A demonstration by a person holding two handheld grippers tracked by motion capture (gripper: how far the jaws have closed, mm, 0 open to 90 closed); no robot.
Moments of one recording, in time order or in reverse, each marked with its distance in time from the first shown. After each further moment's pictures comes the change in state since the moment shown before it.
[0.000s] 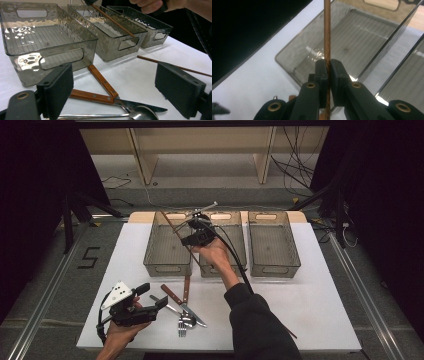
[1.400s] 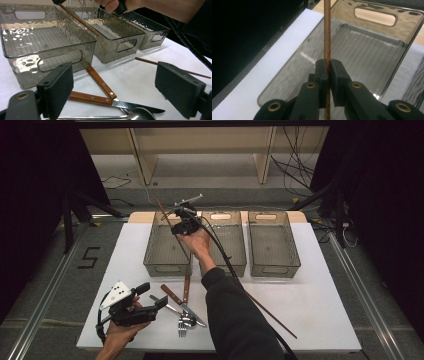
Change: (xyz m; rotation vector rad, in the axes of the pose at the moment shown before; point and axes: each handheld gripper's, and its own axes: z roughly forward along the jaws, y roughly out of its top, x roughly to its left) left arm 0.000 0.001 -0.001 -0.013 -0.014 -0.003; right arm -0.005 0.038 0.052 -0.027 -0.066 0.095
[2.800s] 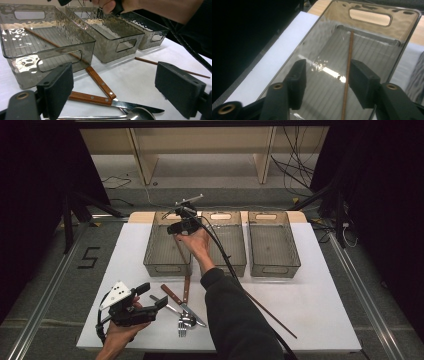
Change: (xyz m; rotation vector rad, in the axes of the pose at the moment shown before) left arm 0.000 0.000 -0.001 0.004 -0.002 0.002; right arm -0.001 0.002 0.001 -0.014 -0.022 0.030
